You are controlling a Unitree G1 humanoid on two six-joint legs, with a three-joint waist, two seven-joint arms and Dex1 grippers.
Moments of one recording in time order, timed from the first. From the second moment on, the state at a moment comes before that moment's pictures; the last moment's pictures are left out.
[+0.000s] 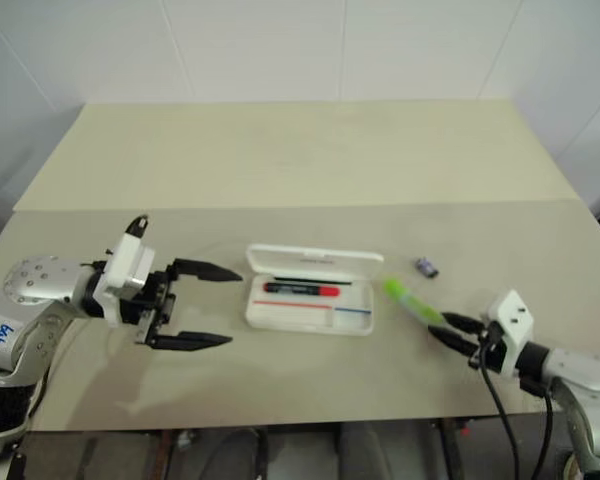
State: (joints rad) left arm -0.31 0.84 0.10 -0.30 -0.58 0.38 -1.27; right arm 0.10 -0.81 -0.29 -0.14 0.45 0.26 1.03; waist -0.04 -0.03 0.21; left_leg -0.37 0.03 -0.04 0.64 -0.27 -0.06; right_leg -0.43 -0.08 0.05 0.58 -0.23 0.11
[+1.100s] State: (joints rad) left arm -0.20 0.88 0.14 -0.23 -0.53 0.24 -1.31; right arm -0.32 -0.79 0.15 -0.28 0.42 0.41 1.18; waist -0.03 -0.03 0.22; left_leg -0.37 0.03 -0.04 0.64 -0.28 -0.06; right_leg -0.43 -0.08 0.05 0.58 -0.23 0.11
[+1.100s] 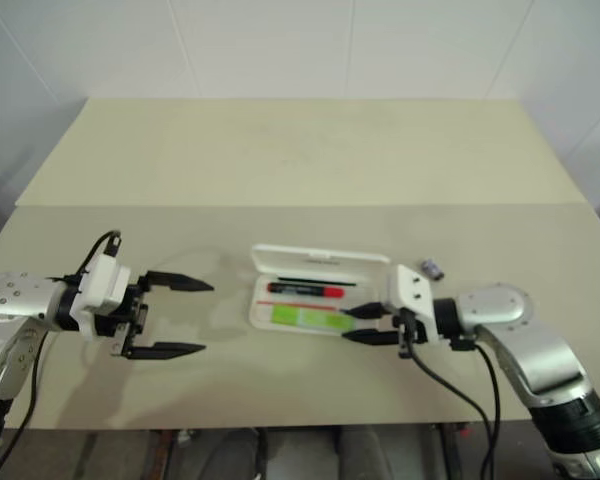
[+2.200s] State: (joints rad) left arm -0.18 0.88 0.14 -0.26 -0.53 0.24 -1.30; right arm -0.47 -0.58 0.28 -0.08 0.26 0.34 1.18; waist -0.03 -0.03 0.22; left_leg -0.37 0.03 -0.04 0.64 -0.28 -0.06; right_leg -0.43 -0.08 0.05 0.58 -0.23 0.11
